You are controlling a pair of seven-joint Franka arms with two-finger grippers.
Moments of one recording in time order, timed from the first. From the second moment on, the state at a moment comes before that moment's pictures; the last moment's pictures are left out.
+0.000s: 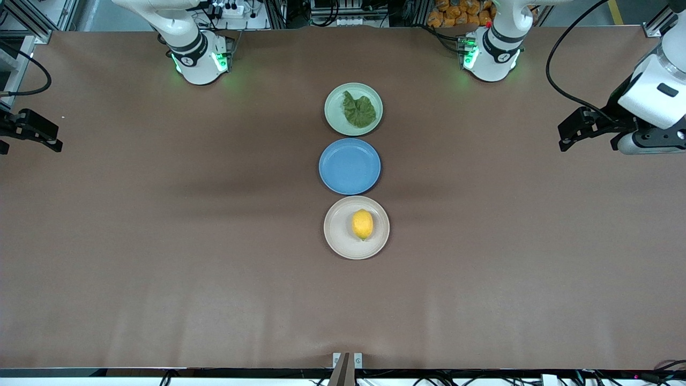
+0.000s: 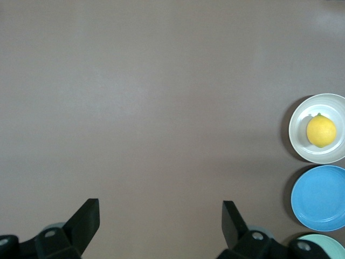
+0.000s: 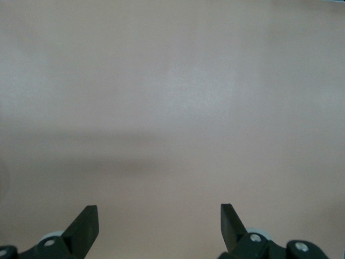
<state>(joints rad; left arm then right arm) -0.05 0.03 -0.12 -1.49 0.04 1.59 -0.18 -0.02 0.03 -0.04 -1.49 -0.05 1.56 -0.13</state>
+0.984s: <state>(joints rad) -0.03 0.03 -0.12 -1.49 0.04 1.55 -0.16 -0.01 0.03 -0.03 -1.49 -0.05 1.56 -0.13</state>
